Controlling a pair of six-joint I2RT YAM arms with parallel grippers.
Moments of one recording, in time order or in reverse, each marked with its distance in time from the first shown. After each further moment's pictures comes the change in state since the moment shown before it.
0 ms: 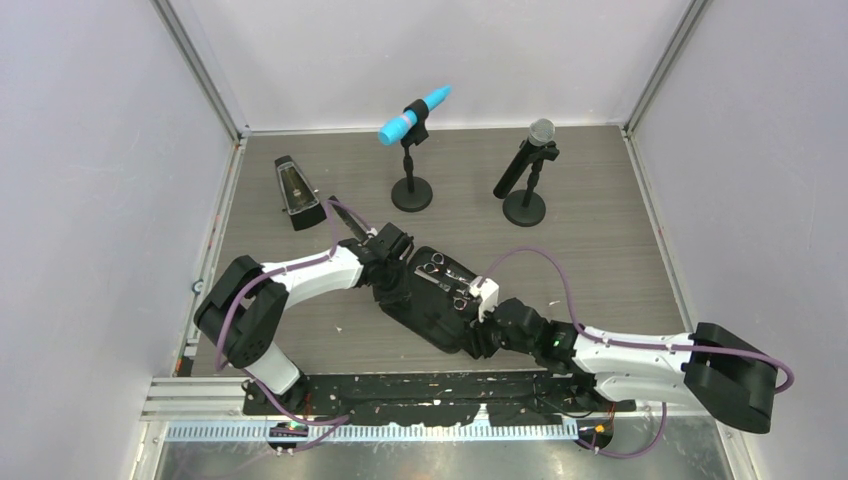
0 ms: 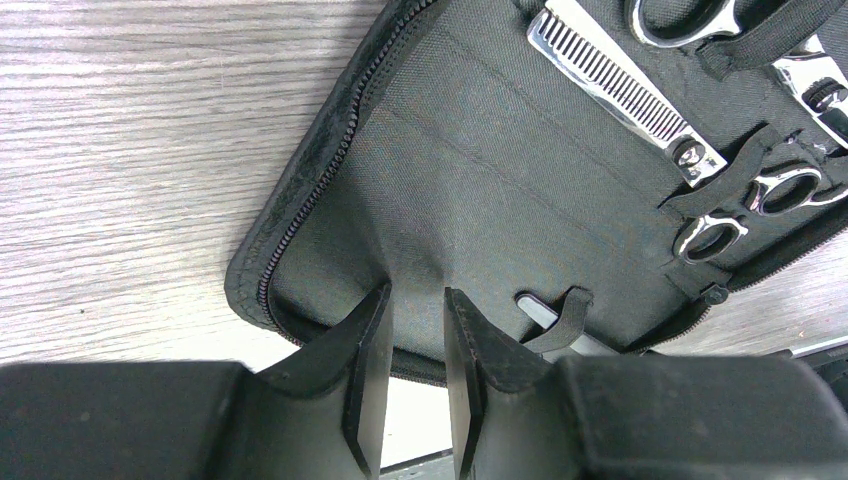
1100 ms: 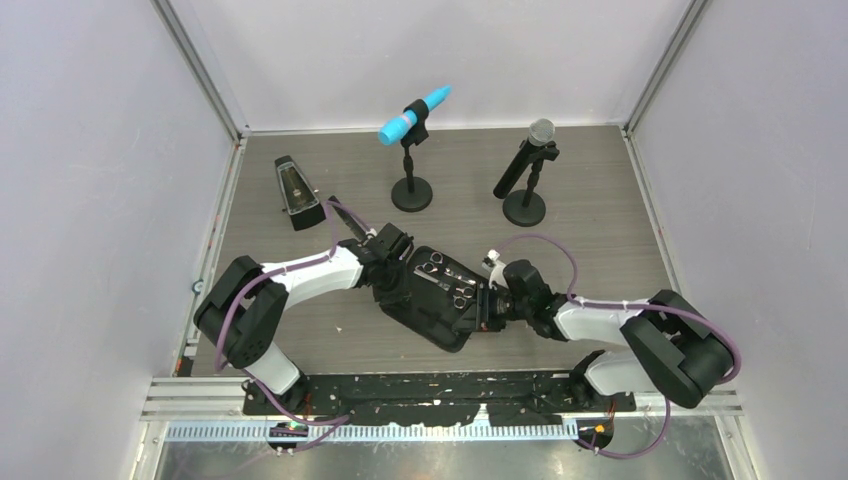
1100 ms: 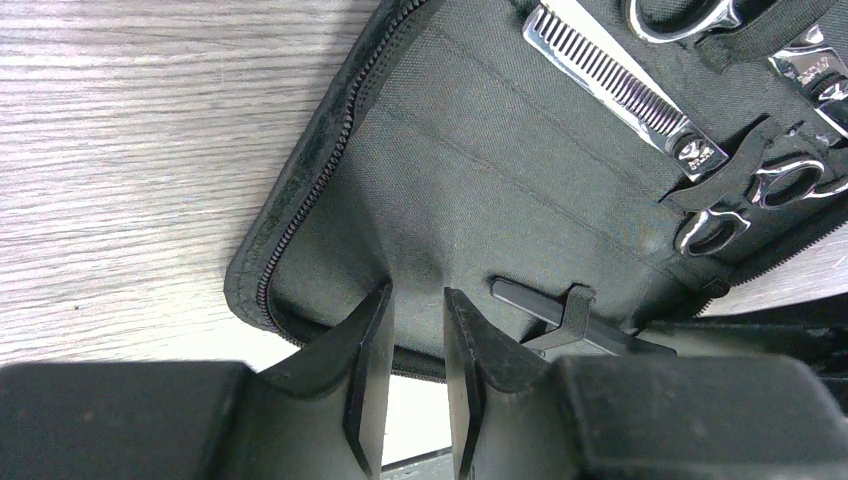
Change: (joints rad) left arm 0.000 -0.002 -0.003 0.001 0.000 -0.014; right arm -0.410 0.304 0.077 0.112 -0.505 0.371
